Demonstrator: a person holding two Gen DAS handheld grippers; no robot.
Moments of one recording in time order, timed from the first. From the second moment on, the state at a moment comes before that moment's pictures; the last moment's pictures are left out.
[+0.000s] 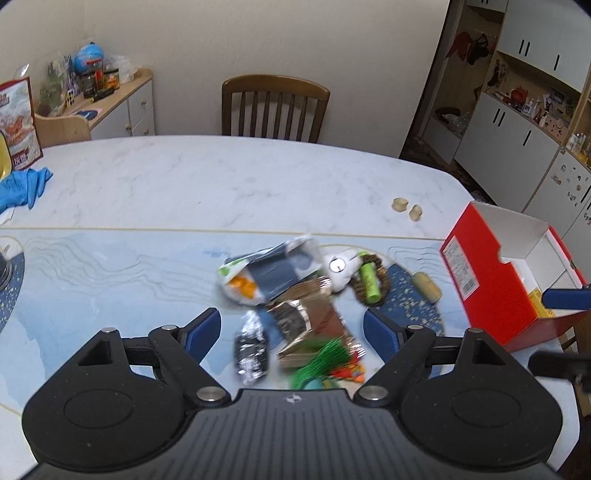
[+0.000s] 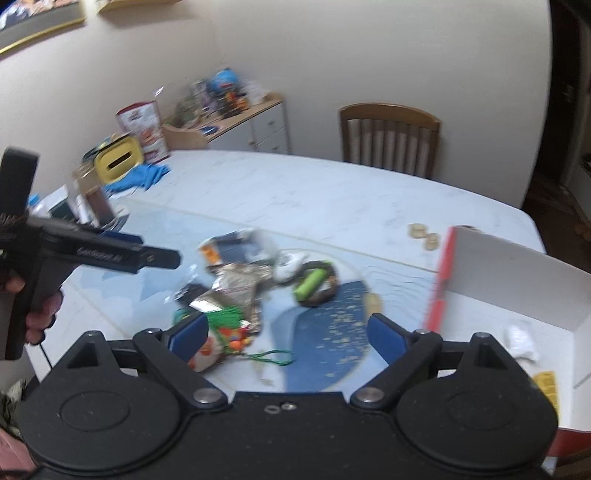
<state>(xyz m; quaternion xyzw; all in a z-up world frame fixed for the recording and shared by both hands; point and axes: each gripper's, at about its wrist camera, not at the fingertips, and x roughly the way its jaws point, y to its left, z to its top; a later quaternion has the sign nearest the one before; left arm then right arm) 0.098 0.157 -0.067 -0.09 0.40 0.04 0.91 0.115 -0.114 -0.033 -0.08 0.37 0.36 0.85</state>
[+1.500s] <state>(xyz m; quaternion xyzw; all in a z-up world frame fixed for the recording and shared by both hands) 0.142 0.213 -0.175 -0.09 0.43 0.06 0.90 0.094 0.032 -0.141 -0.17 0.44 0.36 0.81</state>
